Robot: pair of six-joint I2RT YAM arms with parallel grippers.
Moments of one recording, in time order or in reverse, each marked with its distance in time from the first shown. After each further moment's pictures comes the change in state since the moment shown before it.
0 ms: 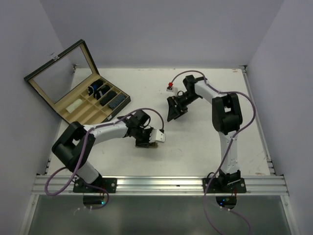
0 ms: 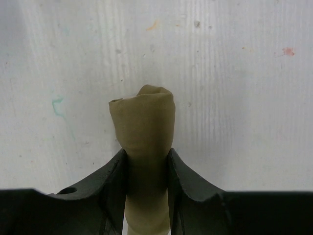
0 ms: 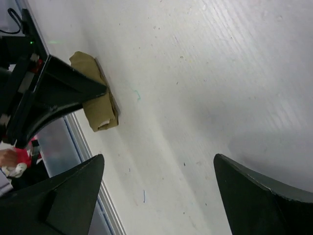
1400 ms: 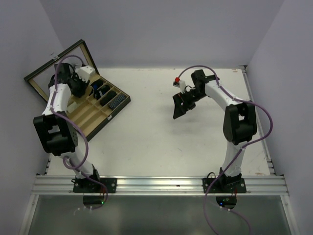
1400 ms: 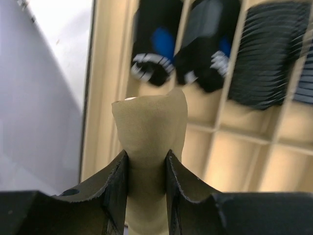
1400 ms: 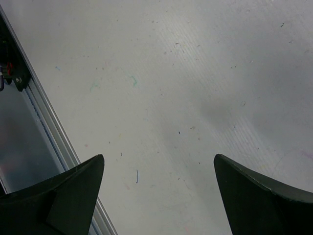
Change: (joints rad) left arm 0.989 0.178 0.649 -0.174 -0.158 -0.144; right arm -0.044 -0.292 -0.163 0.071 0.141 -0.008
